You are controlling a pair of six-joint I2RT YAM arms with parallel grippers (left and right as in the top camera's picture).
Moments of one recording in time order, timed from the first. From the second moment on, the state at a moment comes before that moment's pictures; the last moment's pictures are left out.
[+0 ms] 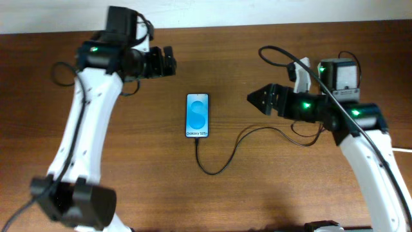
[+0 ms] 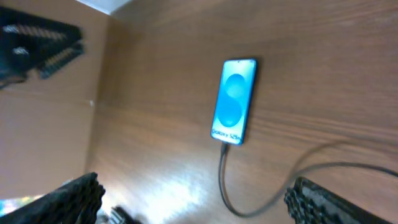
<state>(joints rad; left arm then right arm) -0.16 1.79 1.90 -1.10 0.20 -0.25 0.06 1.31 1.24 -0.82 -0.69 0.35</state>
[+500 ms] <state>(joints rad) -0.15 1.73 1.90 -1.23 0.20 -0.25 0.06 1.12 1.61 -1.31 -0.37 0.17</state>
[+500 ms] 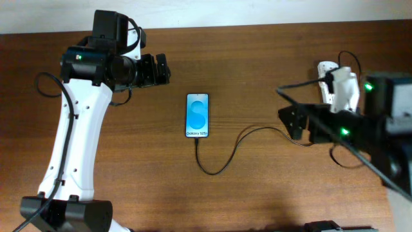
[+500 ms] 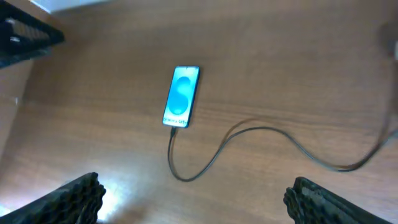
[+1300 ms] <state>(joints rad) -0.15 1.73 1.90 -1.23 0.20 -0.25 0.06 1.03 1.61 -1.30 -0.09 0.13</state>
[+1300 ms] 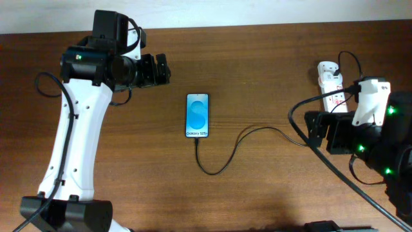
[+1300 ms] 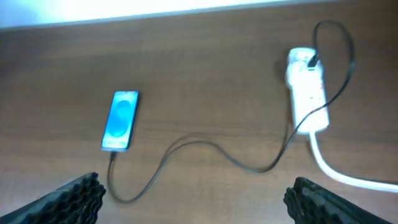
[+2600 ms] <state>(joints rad) -0.15 1.73 1.90 -1.23 0.19 -0.25 0.10 0.06 0.01 0.05 -0.03 -0.07</state>
